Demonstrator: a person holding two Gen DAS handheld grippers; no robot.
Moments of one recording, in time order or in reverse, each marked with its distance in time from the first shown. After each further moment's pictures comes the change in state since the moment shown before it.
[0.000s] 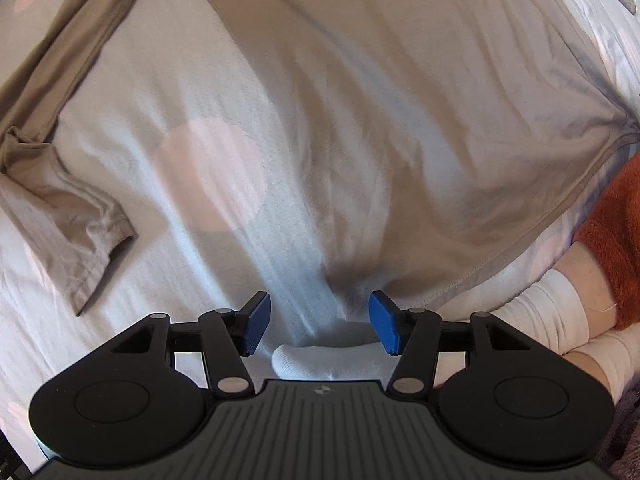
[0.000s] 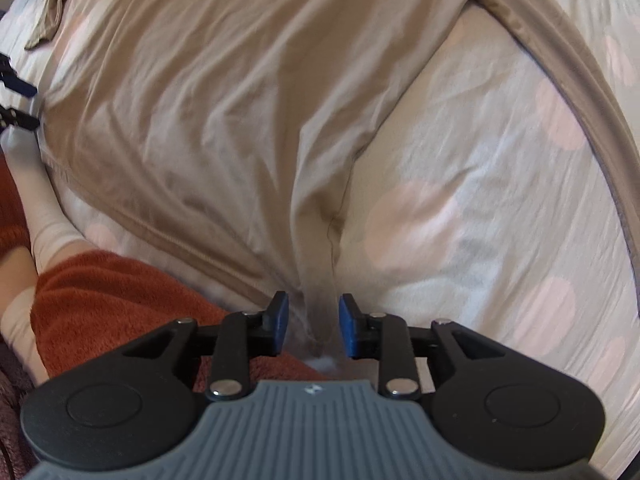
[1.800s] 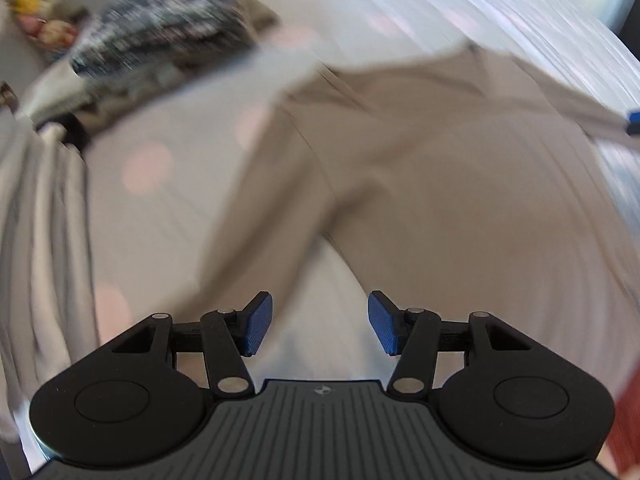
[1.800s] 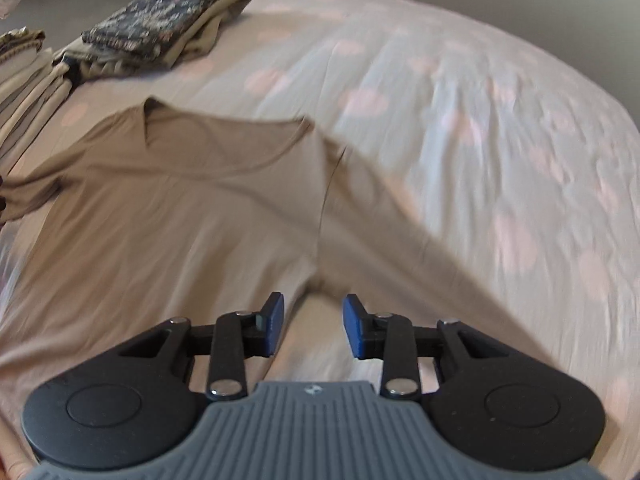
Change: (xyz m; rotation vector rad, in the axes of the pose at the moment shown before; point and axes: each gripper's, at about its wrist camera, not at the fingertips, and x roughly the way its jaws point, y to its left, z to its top) left arm -0.079 0.077 0.131 -0.109 -0.471 0.175; right arm -0.055 -0.105 0.126 0.149 -0.589 -0.134
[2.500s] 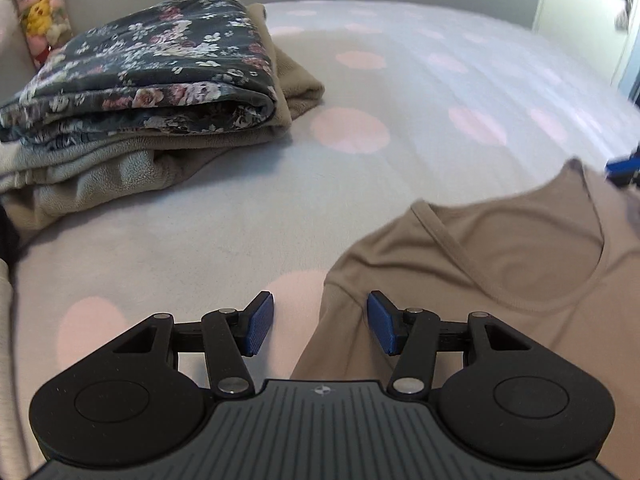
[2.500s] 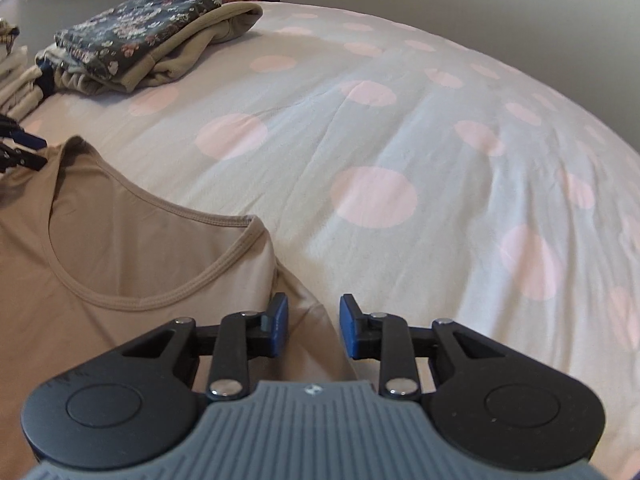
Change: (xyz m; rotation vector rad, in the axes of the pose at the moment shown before) left arm 0.103 0.089 0.098 -0.085 -0.243 -0.067; right arm 0.182 -0.055 0.119 -0.126 -0.092 0.085
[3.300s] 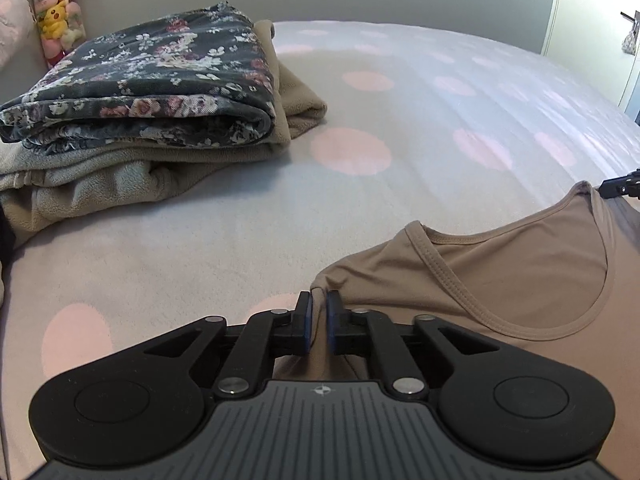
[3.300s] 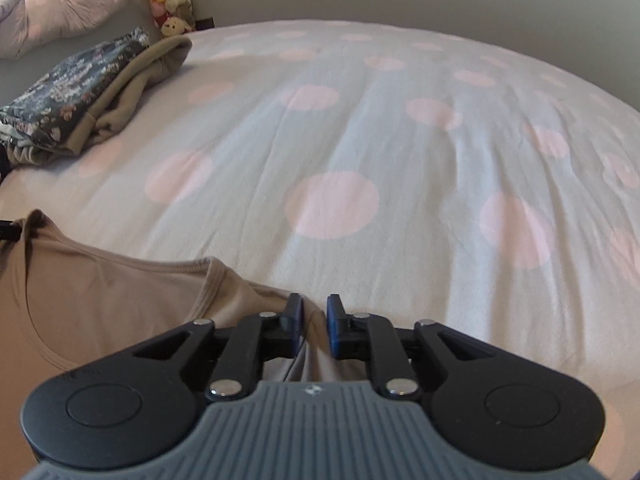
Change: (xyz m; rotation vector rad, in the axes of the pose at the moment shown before) left arm 0.007 -0.008 0.000 -0.024 -0.075 0.032; right arm 0.004 -0.011 0.005 0.213 -0.084 -0.070
